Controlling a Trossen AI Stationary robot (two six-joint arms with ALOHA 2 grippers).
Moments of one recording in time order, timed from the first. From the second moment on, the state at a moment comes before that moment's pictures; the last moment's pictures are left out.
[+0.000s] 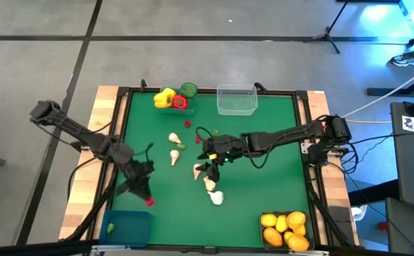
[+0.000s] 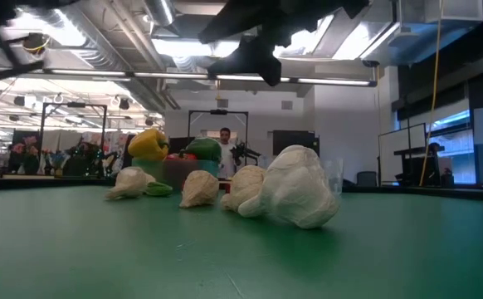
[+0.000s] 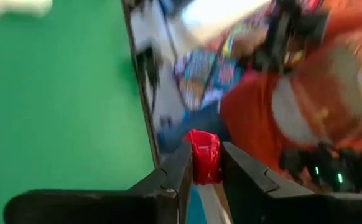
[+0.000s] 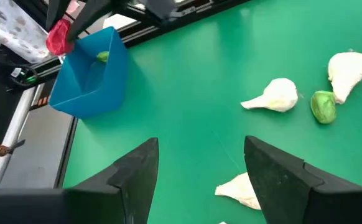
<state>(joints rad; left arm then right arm) -0.41 0.81 0.38 0.09 0.45 -0.85 0.12 1.75 1.28 -0.08 -0.07 0.42</state>
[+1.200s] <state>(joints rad) -0.93 0.96 0.38 -0.02 0.23 -1.25 0.12 1.75 1.28 -0.16 0.07 0.43</state>
